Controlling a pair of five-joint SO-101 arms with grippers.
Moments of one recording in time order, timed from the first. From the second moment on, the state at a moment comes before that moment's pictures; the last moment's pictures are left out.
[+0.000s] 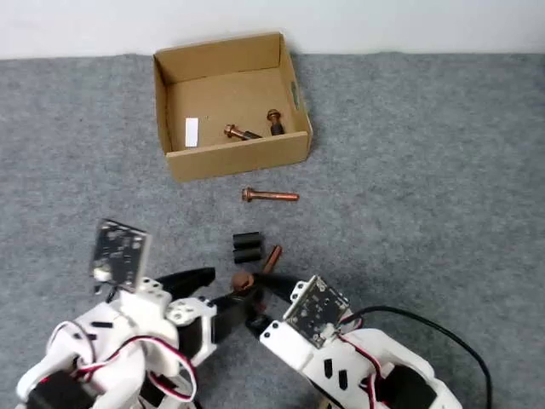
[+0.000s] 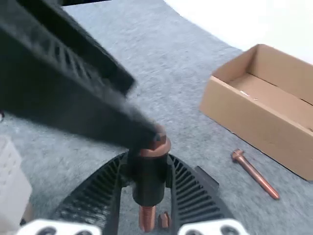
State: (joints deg) left arm 29.9 -82.0 40.0 91.1 28.9; right arm -52.5 -102.4 73.3 58.2 5.3
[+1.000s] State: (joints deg) left arm -1.1 -103.5 81.7 71.8 7.0; right arm -26.6 -55.0 33.1 59.0 -13.1
